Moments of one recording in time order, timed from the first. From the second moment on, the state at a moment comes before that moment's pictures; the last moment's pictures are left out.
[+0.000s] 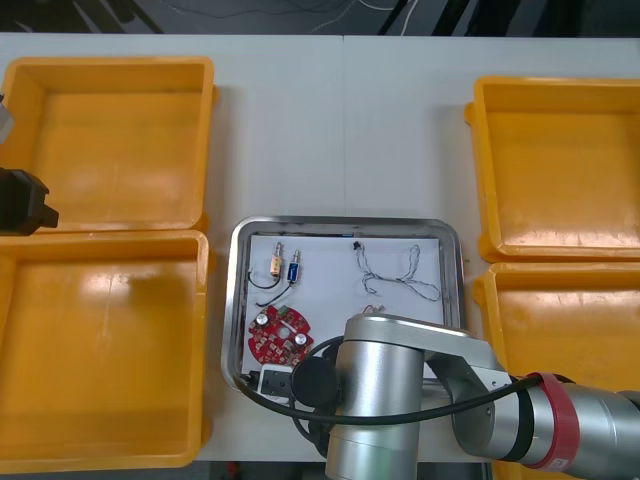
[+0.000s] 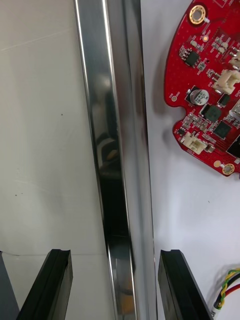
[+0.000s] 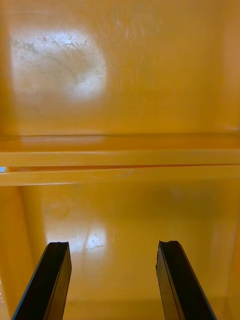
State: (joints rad) right arm -0.57 -0.42 1.14 -2.06 -0.36 1.67 1.60; left arm -0.33 0.79 0.25 -2.13 0.79 1.91 -1.21
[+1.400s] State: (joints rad) right arm -0.57 -0.44 1.16 -2.06 -0.30 1.67 1.60; left arm -0.33 0.79 0.25 -2.13 0.79 1.91 -1.21
